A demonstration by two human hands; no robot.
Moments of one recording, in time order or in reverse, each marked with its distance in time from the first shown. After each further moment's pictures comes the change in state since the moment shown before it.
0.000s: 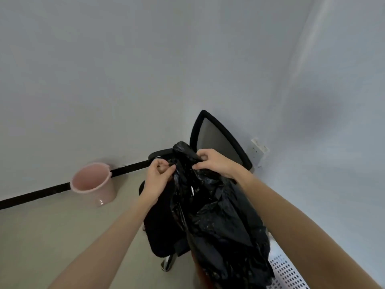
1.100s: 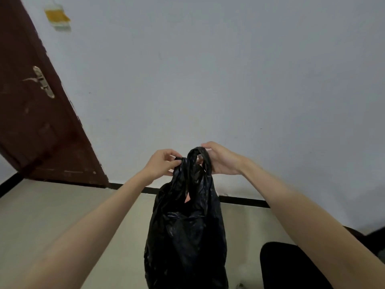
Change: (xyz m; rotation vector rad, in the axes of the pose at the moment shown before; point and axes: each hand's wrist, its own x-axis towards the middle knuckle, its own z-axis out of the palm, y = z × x) left_hand 0.186 0.063 -0.555 0.373 0.248 -0.044; right_hand 0.404 -0.294 0.360 0.090 -0.825 -0.124
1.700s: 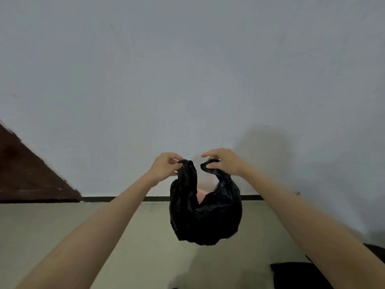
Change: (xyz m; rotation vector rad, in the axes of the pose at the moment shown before) left_hand 0.267 -0.048 0.013 0.050 -0.210 -0.125; right_hand 0.149 0.037 -0.200 -0.656 0.514 0.065
